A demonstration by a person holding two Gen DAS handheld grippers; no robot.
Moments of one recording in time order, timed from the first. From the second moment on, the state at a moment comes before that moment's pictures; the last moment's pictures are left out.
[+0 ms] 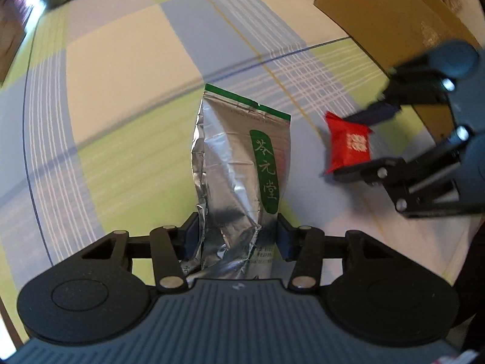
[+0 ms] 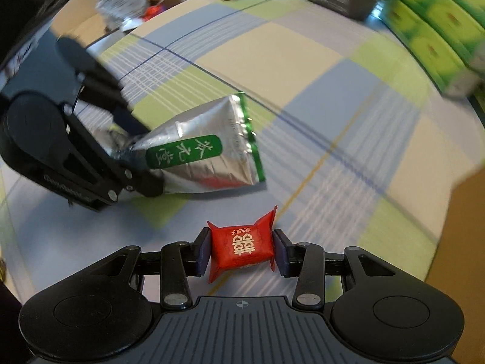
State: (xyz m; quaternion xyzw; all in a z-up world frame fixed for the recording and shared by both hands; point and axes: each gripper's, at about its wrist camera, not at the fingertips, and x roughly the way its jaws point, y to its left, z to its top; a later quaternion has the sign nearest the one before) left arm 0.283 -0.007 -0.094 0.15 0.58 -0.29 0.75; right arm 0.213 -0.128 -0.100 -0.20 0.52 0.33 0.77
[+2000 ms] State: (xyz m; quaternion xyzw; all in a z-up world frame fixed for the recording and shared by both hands) left arm 0.072 -0.117 0.000 -0.13 0.53 -0.24 0.80; right arm 0.010 -0.338 0.010 0.05 0.43 0.13 0.89
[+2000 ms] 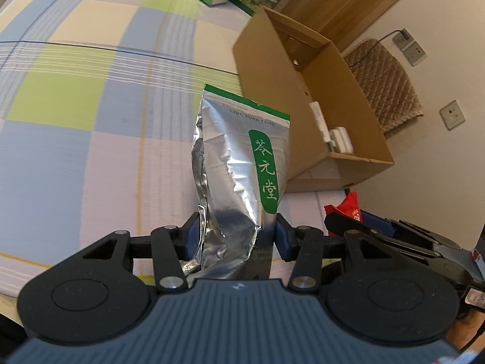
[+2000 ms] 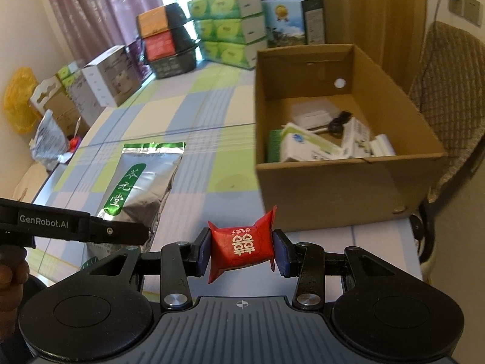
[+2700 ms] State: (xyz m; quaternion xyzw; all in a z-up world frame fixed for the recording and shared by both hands) left arm 0.064 -0.183 0.023 -0.13 0.52 -0.28 0.80; right arm 0.002 -0.402 0.033 0.08 0.40 0.08 0.91
